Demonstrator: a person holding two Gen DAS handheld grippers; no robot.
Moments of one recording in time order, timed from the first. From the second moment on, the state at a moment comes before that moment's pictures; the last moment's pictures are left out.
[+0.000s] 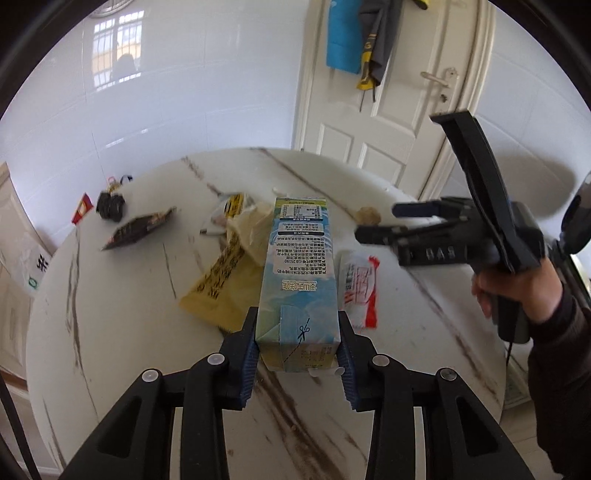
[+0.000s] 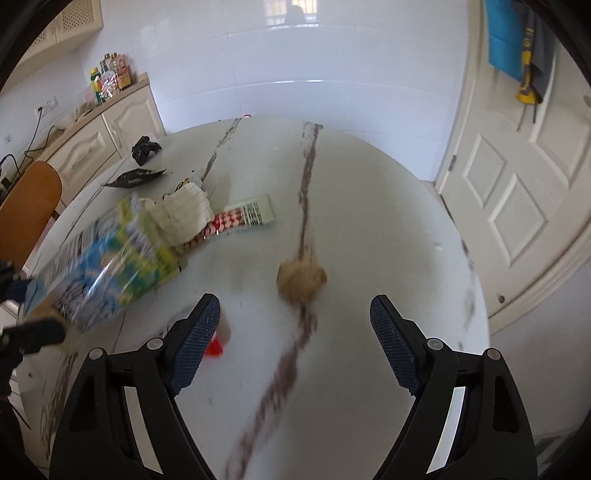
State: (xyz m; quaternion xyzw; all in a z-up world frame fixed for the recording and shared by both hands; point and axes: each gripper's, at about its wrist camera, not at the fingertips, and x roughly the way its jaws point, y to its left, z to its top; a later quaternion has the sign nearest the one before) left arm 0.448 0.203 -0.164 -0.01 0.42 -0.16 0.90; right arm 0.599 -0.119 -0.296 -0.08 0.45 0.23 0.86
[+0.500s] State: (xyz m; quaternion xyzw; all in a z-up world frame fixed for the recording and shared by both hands) left arm 0.479 0.160 -0.177 0.01 0.42 -0.14 0.89; right arm 0.597 -0.134 -0.301 -0.07 0.45 0.24 0.86
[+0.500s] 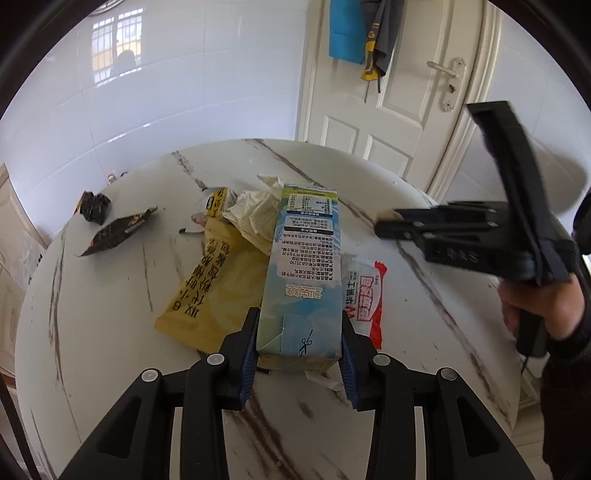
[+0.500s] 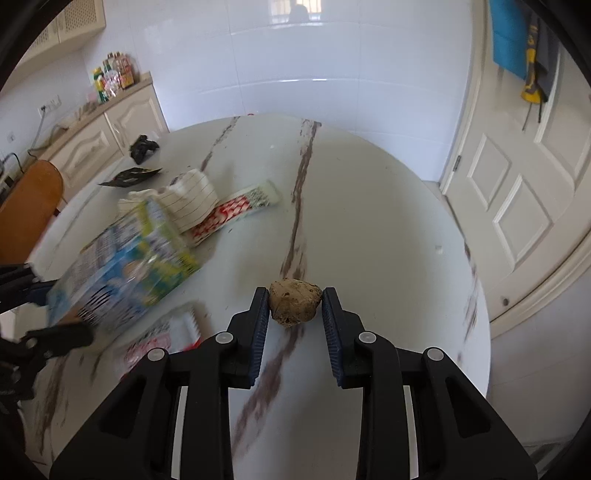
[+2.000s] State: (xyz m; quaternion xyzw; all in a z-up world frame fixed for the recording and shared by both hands) left arm 0.555 -0.232 -0.265 0.13 0.46 -0.24 0.84; right arm 0.489 -0.486 -0.372 0.13 0.45 0.10 0.88
